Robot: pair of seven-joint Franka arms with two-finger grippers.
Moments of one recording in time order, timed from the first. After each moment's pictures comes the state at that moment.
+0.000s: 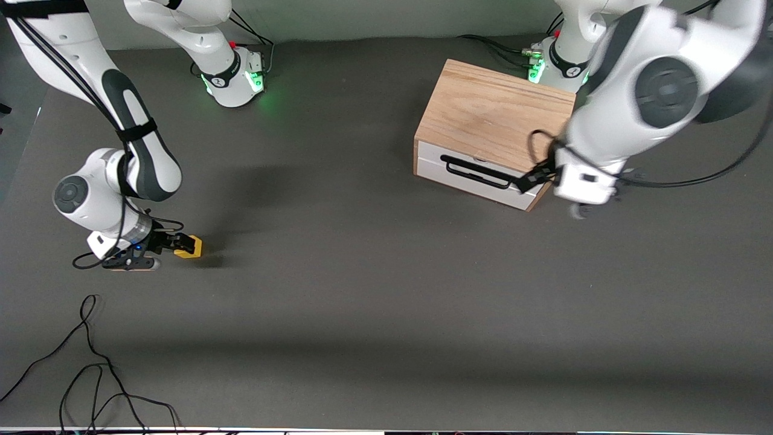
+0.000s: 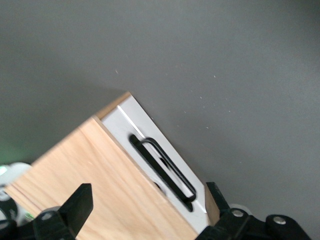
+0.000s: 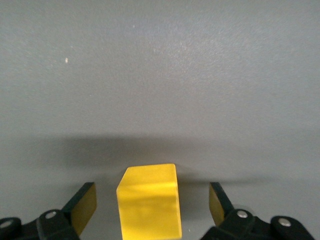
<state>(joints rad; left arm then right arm) -0.25 0.18 -0.20 -1.58 -0.07 1.57 -1.06 -0.01 0.38 -0.11 -2.20 0.08 2.63 -0.15</state>
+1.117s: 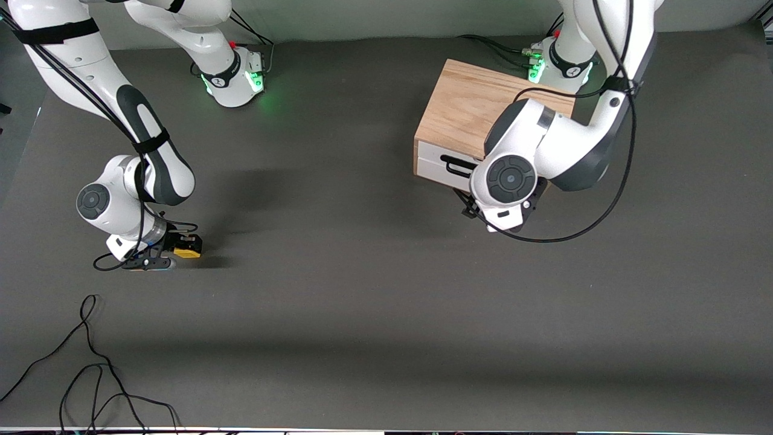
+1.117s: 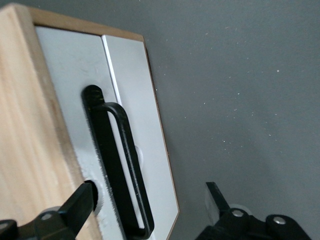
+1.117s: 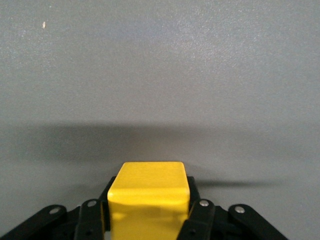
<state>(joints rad) -0.36 0.40 -0.21 -1.70 -0.07 1.72 -1.60 0.00 0.43 -0.11 -2.21 0.08 2.65 -0.16</state>
